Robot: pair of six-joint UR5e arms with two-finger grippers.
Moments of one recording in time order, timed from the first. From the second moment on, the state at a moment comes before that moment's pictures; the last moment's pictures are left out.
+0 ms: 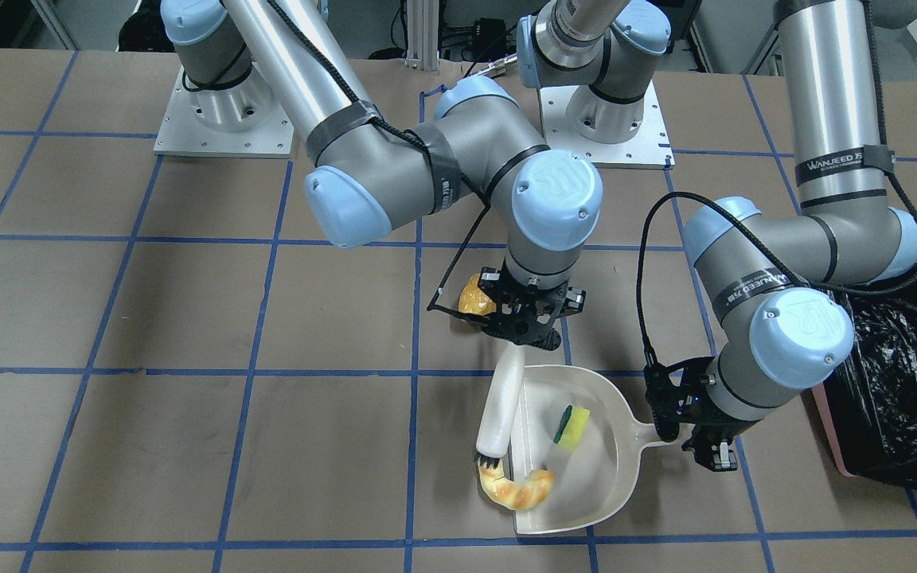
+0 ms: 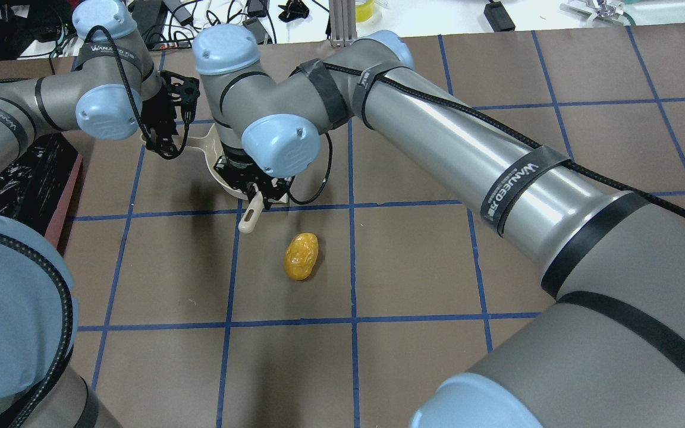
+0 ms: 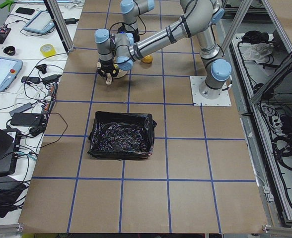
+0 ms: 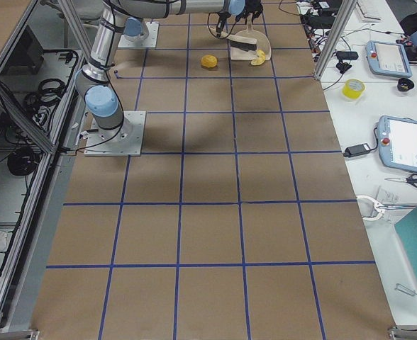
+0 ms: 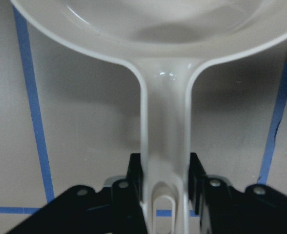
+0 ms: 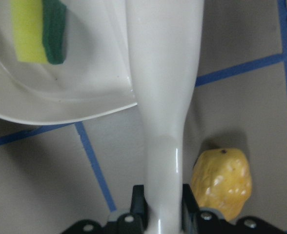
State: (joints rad) left arm -1.43 -2.09 -1.55 -1.05 1.67 1.69; right arm 2.10 -0.94 1.21 -1.75 -1.44 0.78
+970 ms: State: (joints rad) left arm -1.43 -2.08 -1.55 -1.05 1.67 1.69; right arm 2.00 -0.86 1.28 -1.84 -1.58 0.45
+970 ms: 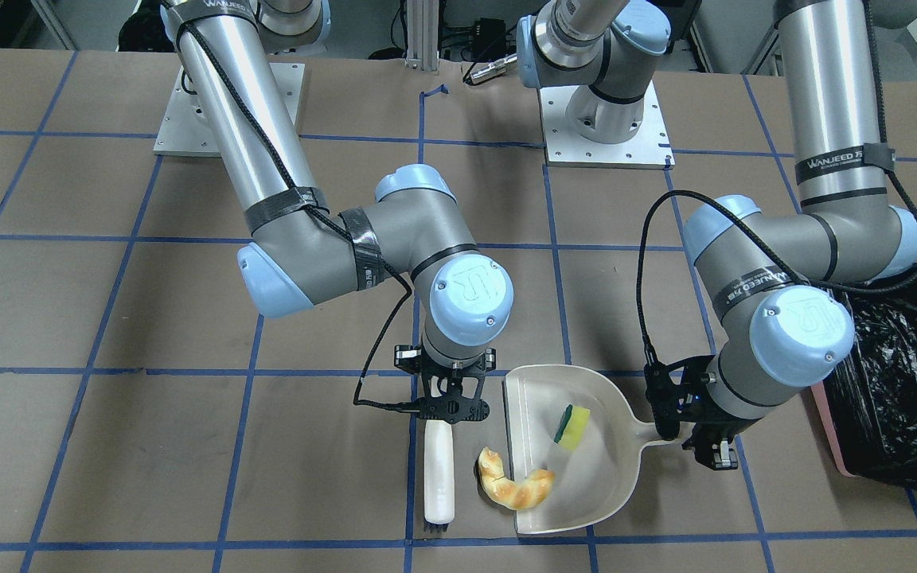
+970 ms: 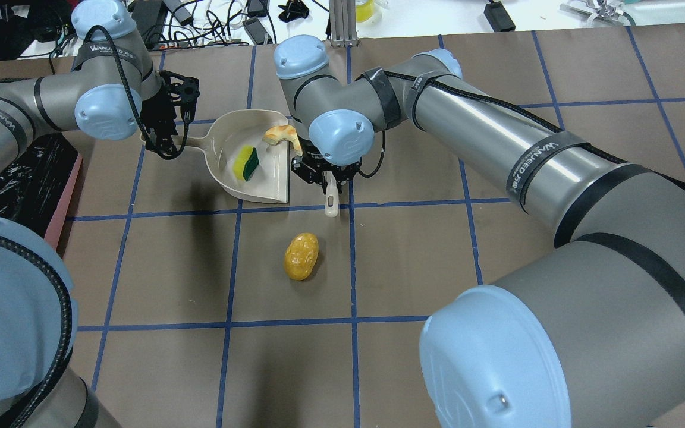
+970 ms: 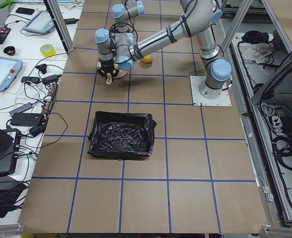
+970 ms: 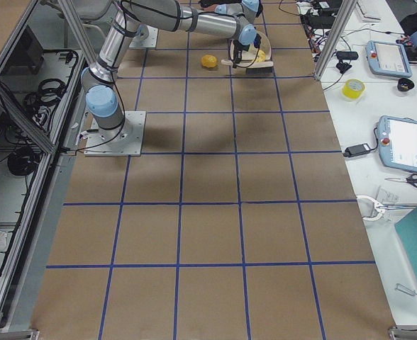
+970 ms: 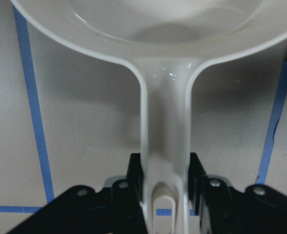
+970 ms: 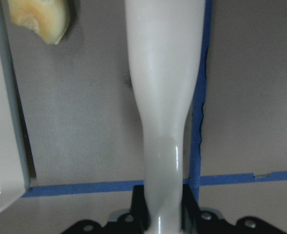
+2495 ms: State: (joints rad) left arm -1.43 -2.08 -1.55 -1.05 1.68 1.69; right arm 2.19 -0.79 1.15 -1.83 -1.47 0.76
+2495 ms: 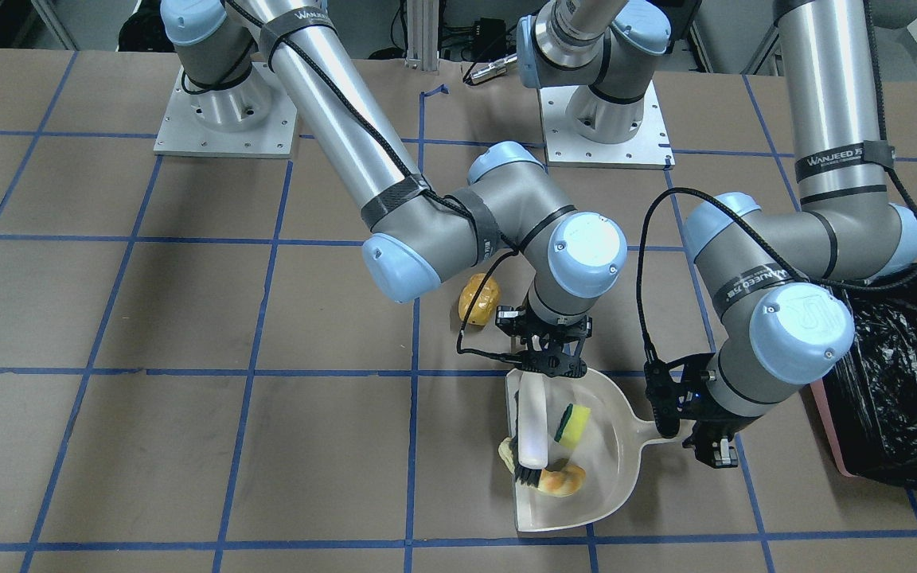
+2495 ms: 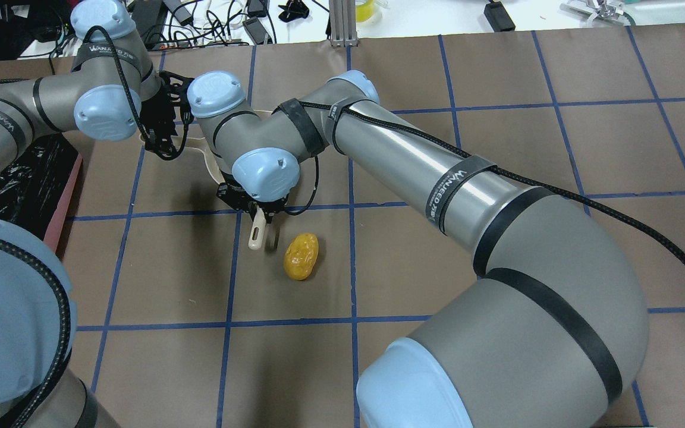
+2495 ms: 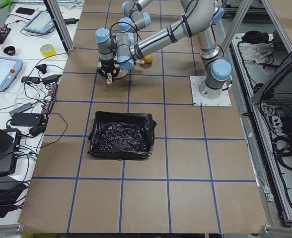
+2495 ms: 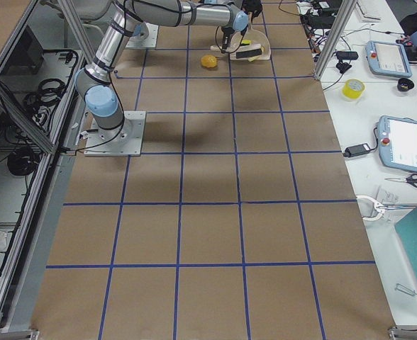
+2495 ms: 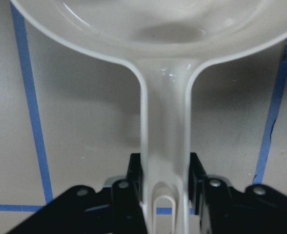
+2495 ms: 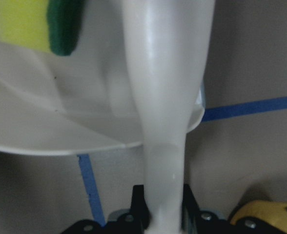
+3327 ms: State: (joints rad) left arm -1.43 -2.06 -1.55 -1.07 1.68 1.69; right arm 2.21 -0.89 1.10 -1.62 -1.42 0.84
